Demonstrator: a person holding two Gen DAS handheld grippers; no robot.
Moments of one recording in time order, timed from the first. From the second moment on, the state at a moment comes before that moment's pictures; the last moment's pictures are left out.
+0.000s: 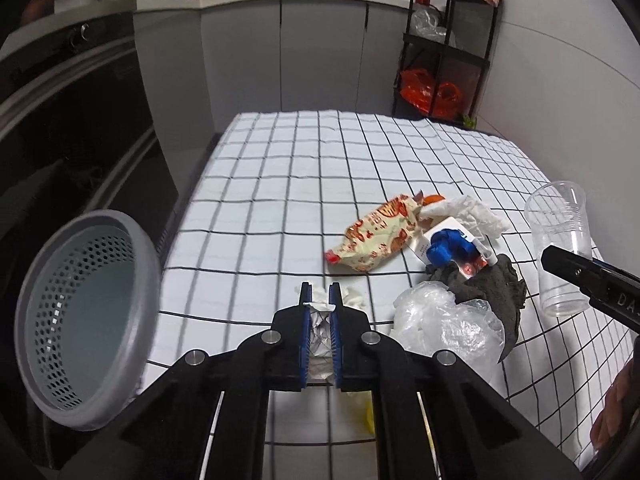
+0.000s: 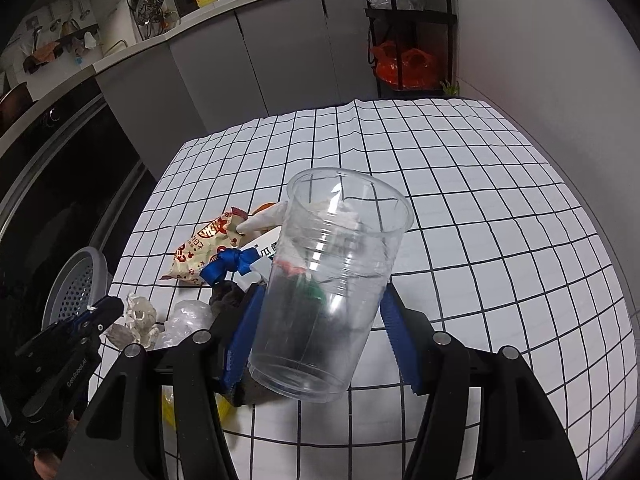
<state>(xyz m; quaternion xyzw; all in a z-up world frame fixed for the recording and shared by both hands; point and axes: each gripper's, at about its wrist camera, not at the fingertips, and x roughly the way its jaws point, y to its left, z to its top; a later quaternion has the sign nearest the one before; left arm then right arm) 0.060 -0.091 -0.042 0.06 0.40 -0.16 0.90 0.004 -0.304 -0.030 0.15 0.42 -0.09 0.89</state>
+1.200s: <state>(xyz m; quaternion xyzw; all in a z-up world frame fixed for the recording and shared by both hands) 0.095 0.166 -0.036 0.01 0.40 0.07 0.91 0.110 -0.010 -0.031 -0.01 0.41 0.16 0.90</state>
